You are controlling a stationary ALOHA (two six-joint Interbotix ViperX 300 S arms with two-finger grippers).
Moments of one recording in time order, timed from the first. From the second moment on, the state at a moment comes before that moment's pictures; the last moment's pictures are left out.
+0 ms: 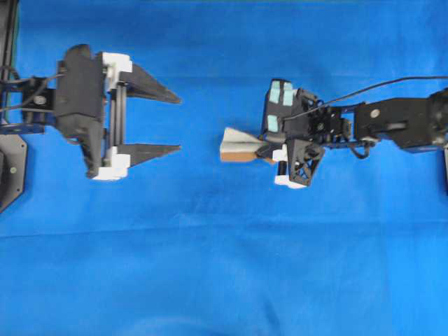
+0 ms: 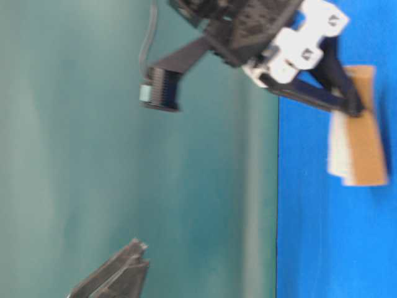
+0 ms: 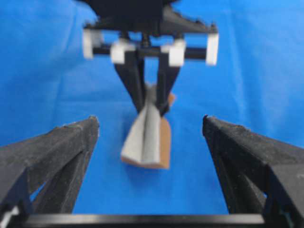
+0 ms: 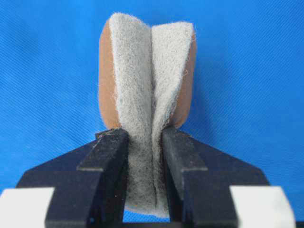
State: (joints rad) left arm 0.05 -0.50 0.87 -0.02 -0.08 0.12; right arm -0.10 0.13 0.72 -0.02 -0.04 0.09
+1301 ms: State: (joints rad) left arm 0.05 -0.57 0.91 -0.02 -0.10 0.12; right arm -0.33 0.18 0.72 -0.08 -0.11 0.10
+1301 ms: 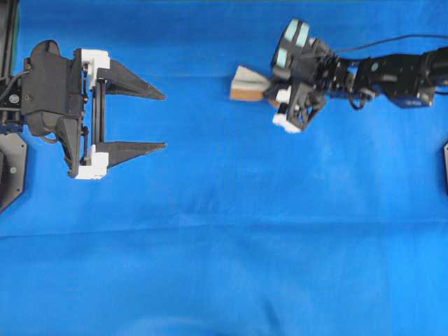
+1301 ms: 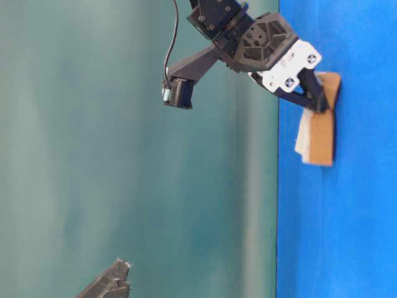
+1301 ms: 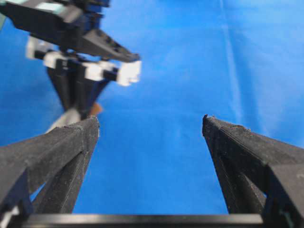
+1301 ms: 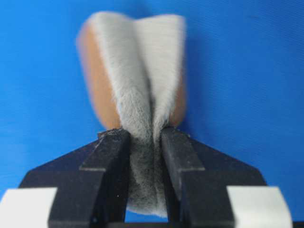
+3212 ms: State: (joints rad) left arm 0.05 -0.57 0.92 -0.02 -0.10 0.12; right arm -0.18 0.17 0.72 -0.15 -0.06 0.18
